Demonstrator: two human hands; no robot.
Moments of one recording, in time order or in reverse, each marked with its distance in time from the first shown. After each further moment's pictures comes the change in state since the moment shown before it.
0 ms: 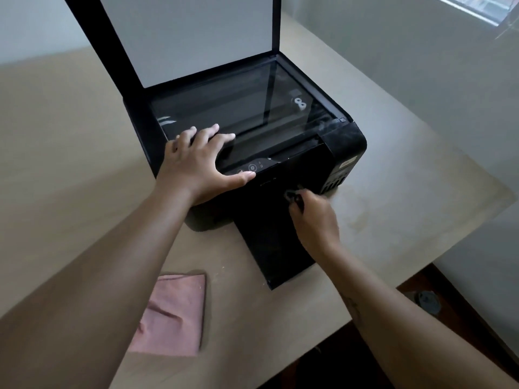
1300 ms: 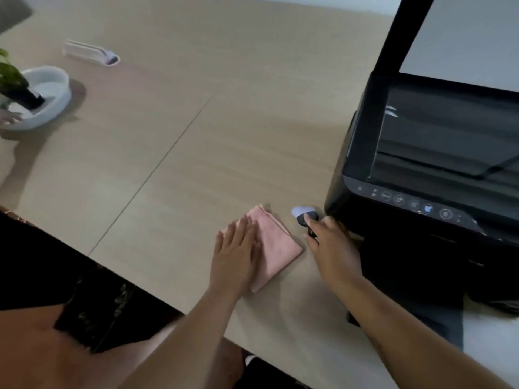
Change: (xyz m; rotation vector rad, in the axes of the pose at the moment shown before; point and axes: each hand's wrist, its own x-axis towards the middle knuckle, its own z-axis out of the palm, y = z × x) left_hand -0.259 -0.016 0.132 -0.037 0.061 -0.947; right_hand -0.034 -0.083 0.113 -0.153 -0.607 -0.778
